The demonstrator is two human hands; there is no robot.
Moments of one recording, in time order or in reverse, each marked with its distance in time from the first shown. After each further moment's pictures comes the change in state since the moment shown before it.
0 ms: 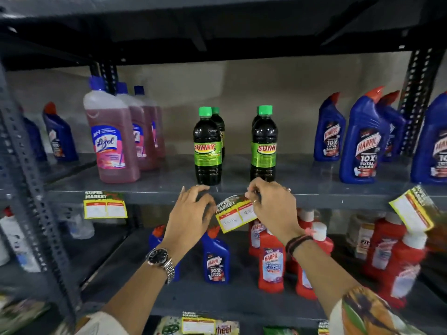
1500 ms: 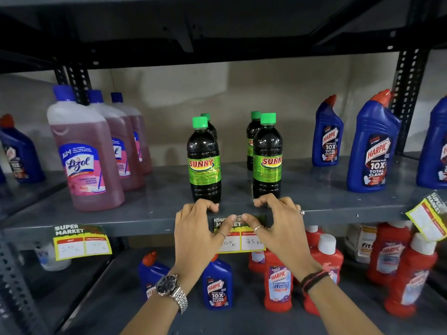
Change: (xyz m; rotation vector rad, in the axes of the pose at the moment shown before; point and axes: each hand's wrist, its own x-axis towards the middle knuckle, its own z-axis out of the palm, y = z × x) left_hand 0.032 -0.006 0.030 -0.188 0.237 -0.072; right_hand 0.003 0.014 0.033 0.076 0.113 0.093
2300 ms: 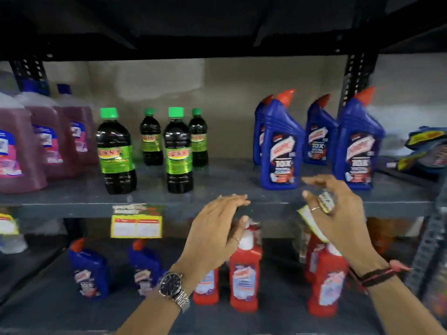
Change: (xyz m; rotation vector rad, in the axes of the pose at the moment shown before) left_hand -0.021 0.211 0.096 -0.095 -0.205 0.264; right_hand 0.003 0.200 -0.212 0.125 0.094 -0.026
